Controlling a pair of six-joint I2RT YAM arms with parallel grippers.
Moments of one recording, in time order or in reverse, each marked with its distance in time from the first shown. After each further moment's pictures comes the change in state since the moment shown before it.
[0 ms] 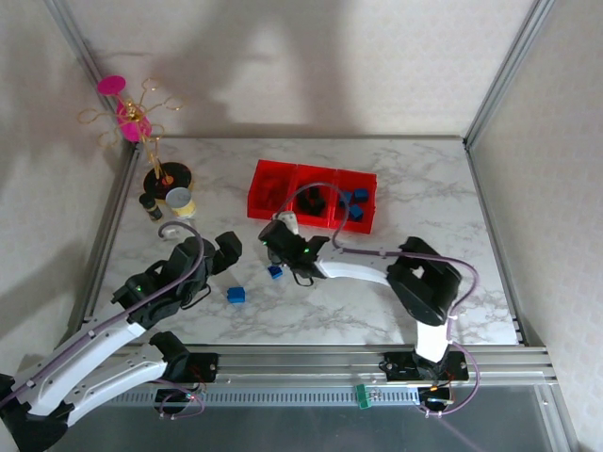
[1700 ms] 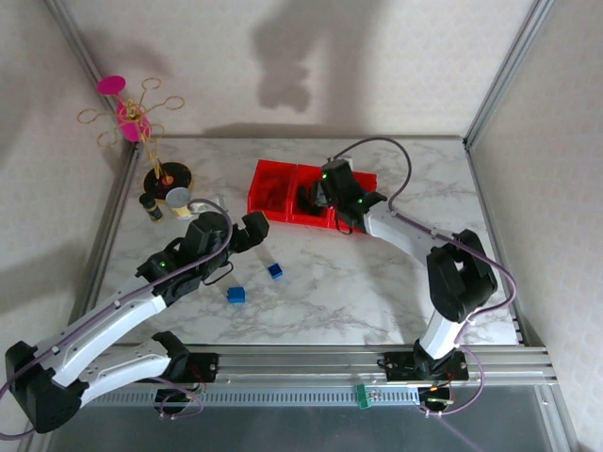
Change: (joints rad) left arm 0.025 0.195 0.077 0.264 0.175 0.125; right arm -0.355 -0.124 0.034 0.037 -0.084 -0.176
